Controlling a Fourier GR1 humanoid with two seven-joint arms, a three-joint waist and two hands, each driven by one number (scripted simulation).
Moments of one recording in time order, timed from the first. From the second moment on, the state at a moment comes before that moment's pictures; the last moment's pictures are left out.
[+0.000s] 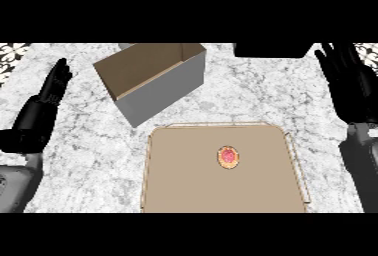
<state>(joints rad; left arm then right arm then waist) -0.25 0.48 -0.09 -1.48 0.09 0.14 -0.12 -0.43 -0.39 0.00 -1.49 -0.39 -0.20 0.15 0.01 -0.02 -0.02</state>
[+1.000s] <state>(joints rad) -0.13 0.52 -0.06 -1.30 -0.01 0.24 0.03 -0.44 -0.54 0.41 -1.23 -0.10 0.54 -0.58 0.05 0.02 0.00</state>
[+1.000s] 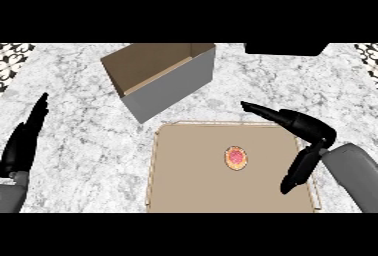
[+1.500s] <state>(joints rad) -0.15 0.51 -0.06 -1.29 -0.03 0.24 0.06 -0.68 -0.61 0.59 -1.07 0.29 0.42 -0.73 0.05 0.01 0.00</state>
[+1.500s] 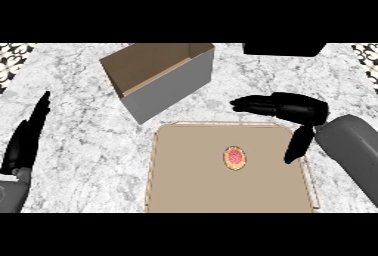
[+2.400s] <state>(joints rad) -0.09 0.50 0.01 -1.33 -0.06 0.22 0.07 -0.84 -0.39 0.77 -0.92 0.68 0.46 -0.63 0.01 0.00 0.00</state>
